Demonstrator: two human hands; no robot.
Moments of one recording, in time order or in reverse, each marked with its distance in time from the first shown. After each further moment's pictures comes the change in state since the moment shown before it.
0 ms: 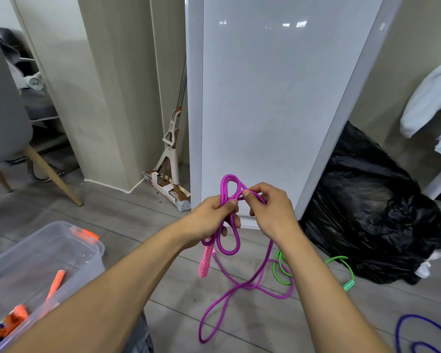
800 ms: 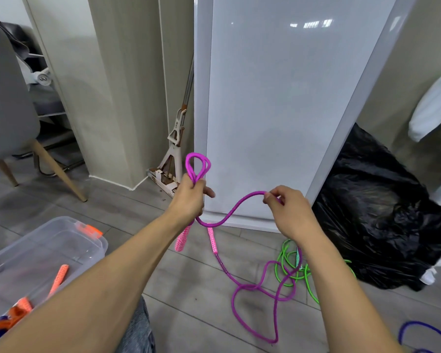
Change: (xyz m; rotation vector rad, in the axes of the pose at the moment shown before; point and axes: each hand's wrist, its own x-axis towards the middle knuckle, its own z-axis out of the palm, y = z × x) left_hand 0.025 -0.014 -0.044 -0.051 0.482 -0.002; right_hand 0.009 0.008 -0.023 -0.257 -0.039 0.038
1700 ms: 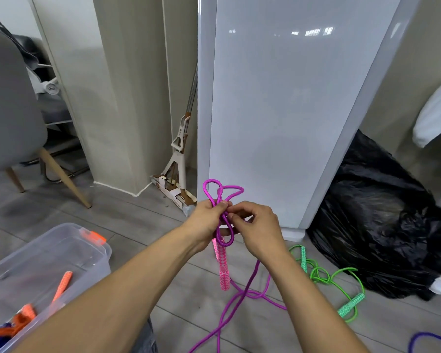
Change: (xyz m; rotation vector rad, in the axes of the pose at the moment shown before) left_hand -0.028 0.009 0.027 -0.365 -0.165 -0.256; right_hand -0.021 -0.028 0.054 0.314 -0.076 -0.114
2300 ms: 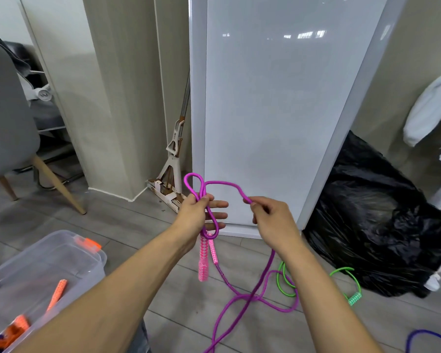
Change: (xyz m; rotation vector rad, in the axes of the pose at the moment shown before) left_hand -0.001 0.010 -0.009 0.007 0.079 0.102; right_hand 0.013 0.007 -0.034 -0.019 0.092 0.058
